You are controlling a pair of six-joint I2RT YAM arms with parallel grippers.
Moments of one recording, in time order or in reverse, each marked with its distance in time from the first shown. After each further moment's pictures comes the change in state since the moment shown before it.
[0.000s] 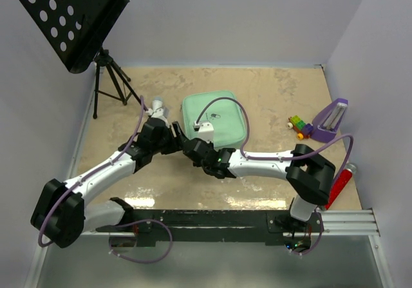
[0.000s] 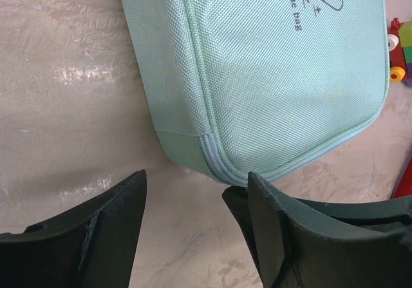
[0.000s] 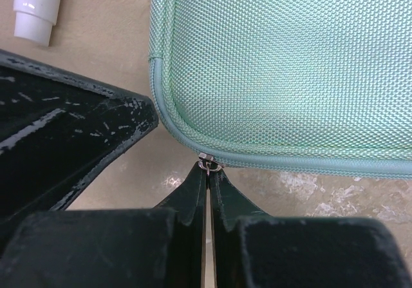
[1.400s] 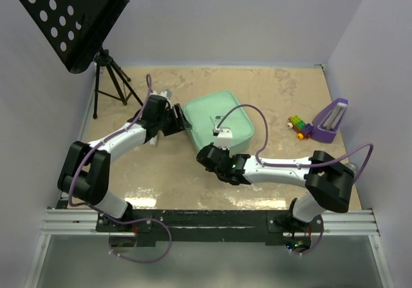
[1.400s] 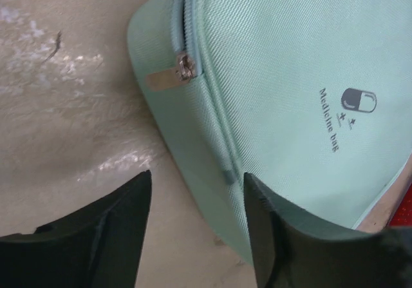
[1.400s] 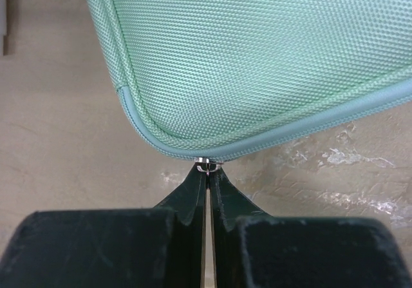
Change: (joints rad) left arm 0.148 0.398 0.297 0.009 0.166 0.091; right arm -0.001 -0.177 -0.198 -0.038 0.053 0.222
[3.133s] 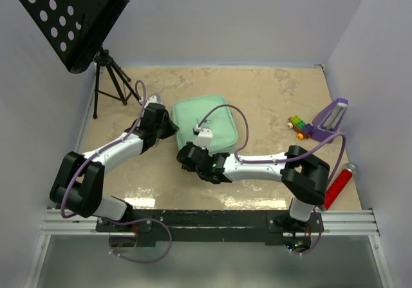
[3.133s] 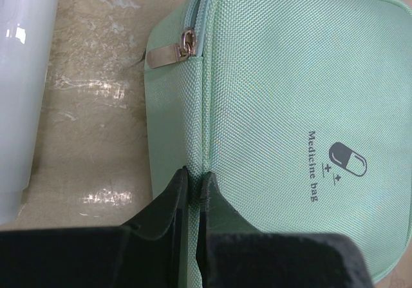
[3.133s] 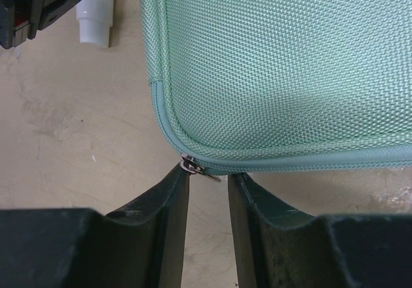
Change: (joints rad) left arm -0.022 -0.130 -0.153 0.068 -0.266 -0.110; right arm 0.052 0.216 0.225 0.059 -0.056 0.060
